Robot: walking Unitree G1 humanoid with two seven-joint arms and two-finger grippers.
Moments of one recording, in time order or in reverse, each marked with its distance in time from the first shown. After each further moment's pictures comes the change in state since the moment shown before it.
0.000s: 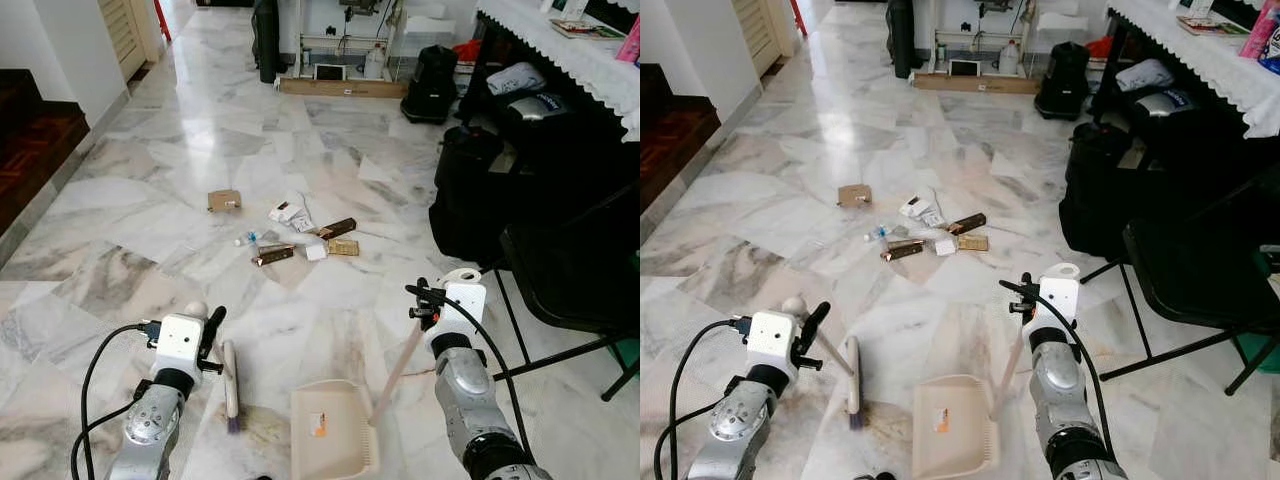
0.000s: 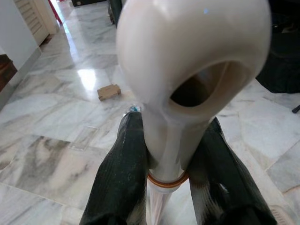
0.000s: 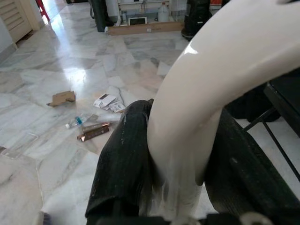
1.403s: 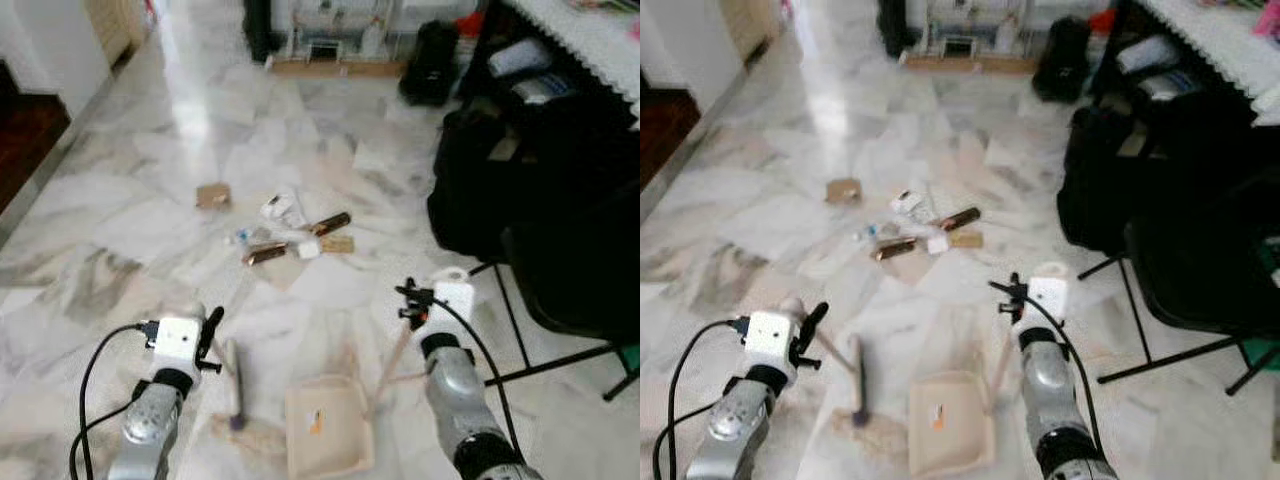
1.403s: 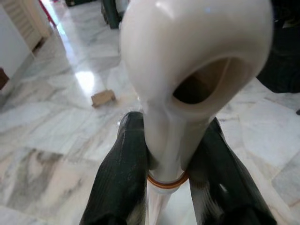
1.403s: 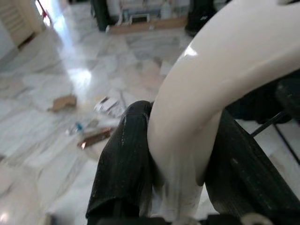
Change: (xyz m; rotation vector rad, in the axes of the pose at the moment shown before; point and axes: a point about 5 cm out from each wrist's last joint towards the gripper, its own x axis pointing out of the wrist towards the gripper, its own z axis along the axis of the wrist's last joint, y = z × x) left arm 0.001 0.004 0.001 0.003 0.005 0.016; right arm 0.000 0.010 0.001 0.008 -0.009 0.033
